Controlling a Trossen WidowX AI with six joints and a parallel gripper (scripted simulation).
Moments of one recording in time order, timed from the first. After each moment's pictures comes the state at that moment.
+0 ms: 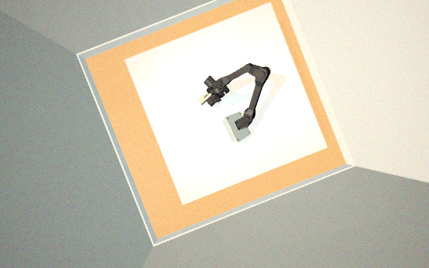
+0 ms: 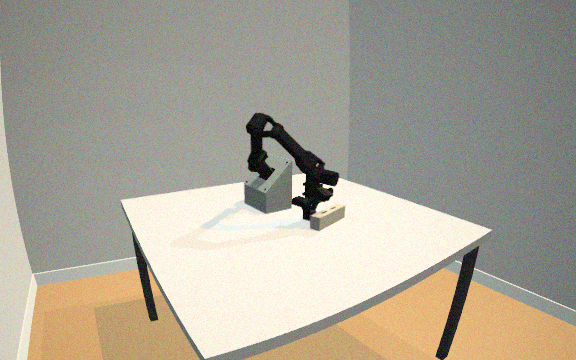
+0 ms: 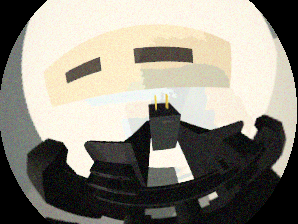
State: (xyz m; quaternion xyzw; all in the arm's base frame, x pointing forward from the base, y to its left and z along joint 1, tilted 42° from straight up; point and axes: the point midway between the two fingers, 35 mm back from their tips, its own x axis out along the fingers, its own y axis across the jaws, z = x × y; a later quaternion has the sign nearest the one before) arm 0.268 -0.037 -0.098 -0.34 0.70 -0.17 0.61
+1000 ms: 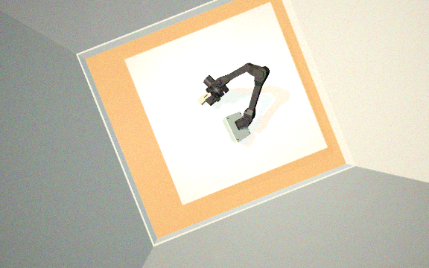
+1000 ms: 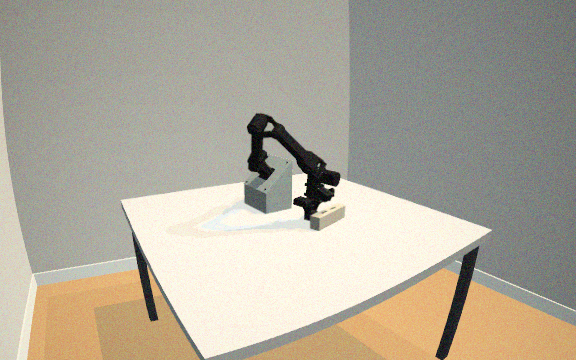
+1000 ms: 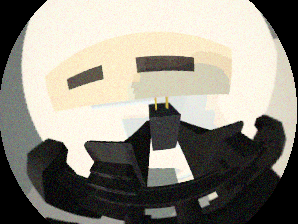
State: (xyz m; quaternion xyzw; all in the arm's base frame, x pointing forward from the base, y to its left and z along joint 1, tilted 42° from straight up) arm 0.274 -0.036 -0.100 -0.34 0.70 -0.17 0.61
